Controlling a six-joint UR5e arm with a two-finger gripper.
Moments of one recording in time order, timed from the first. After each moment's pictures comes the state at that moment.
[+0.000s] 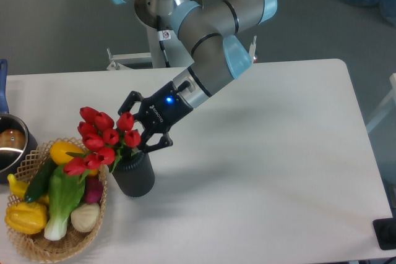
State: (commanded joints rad) arm 2.50 -1.80 -1.90 -1.01 0.45 1.33
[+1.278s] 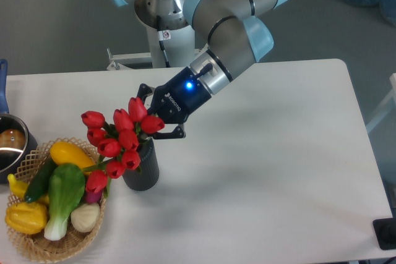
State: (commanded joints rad) arm 2.58 -1.73 -1.83 -1.01 0.32 1.15
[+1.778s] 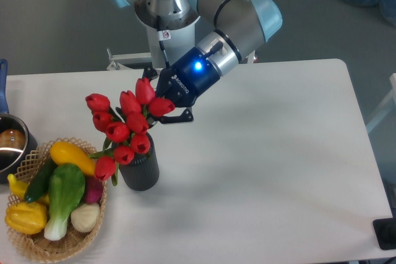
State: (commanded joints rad) arm 2.62 -1.70 -1.81 -1.01 0.24 1.10
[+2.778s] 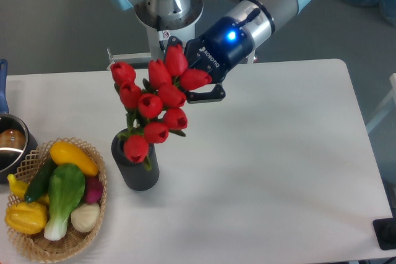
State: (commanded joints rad) arm 2.70 -1.70 -1.70 -1.01 0.12 0.95
